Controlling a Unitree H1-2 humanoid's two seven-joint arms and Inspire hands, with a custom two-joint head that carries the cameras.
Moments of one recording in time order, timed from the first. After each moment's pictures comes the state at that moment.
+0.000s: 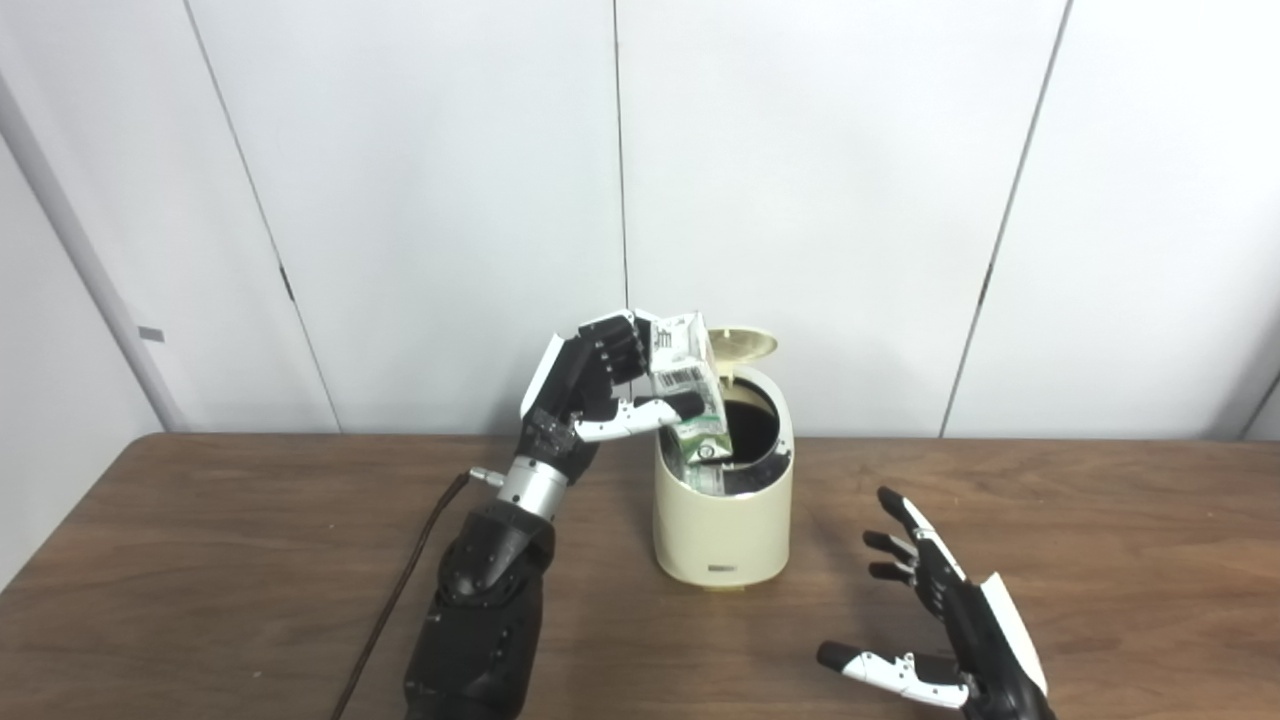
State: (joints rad) left arm -0.72 -0.02 0.17 0.60 -0.06 -0.44 -0.32; right arm -0.09 -0.11 0.05 -0.06 -0.25 -0.17 -0.02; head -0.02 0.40
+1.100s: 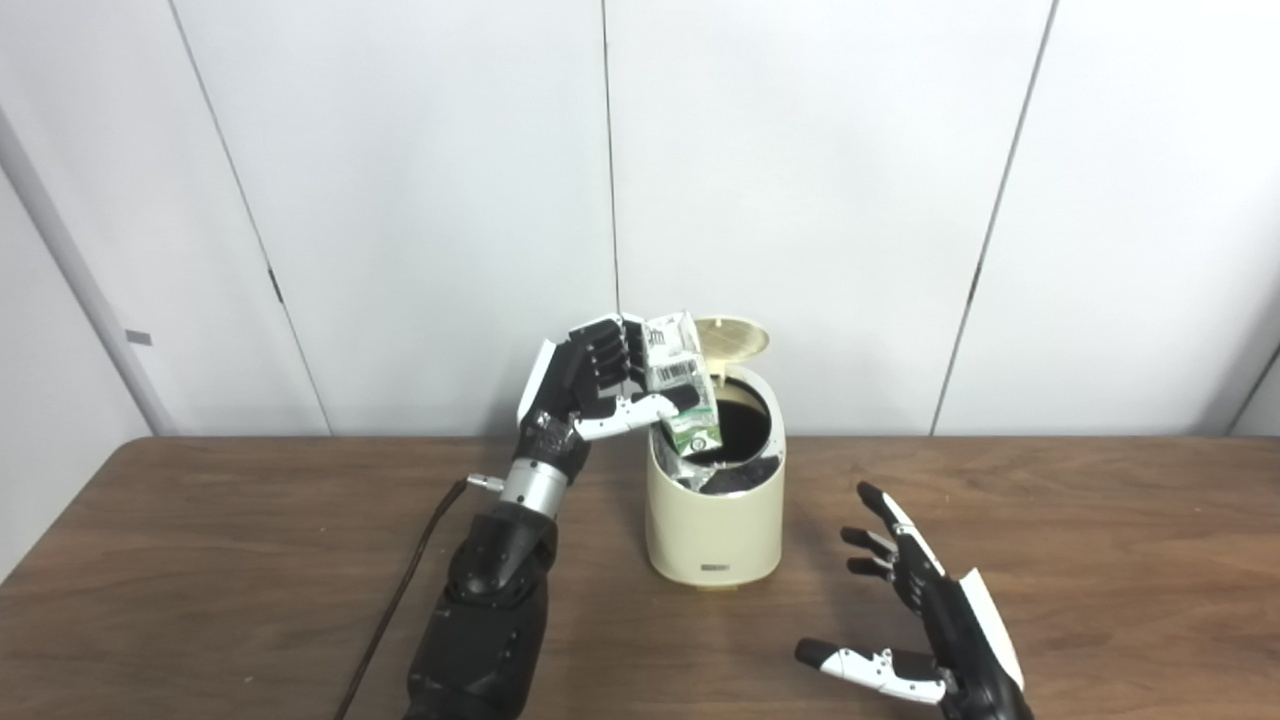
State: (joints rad) left arm -0.75 -0.01 0.11 0.67 -0.01 -0.44 -0.16; right arm -0.09 -0.08 0.05 -0.07 -0.25 -0.17 -0.03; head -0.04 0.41
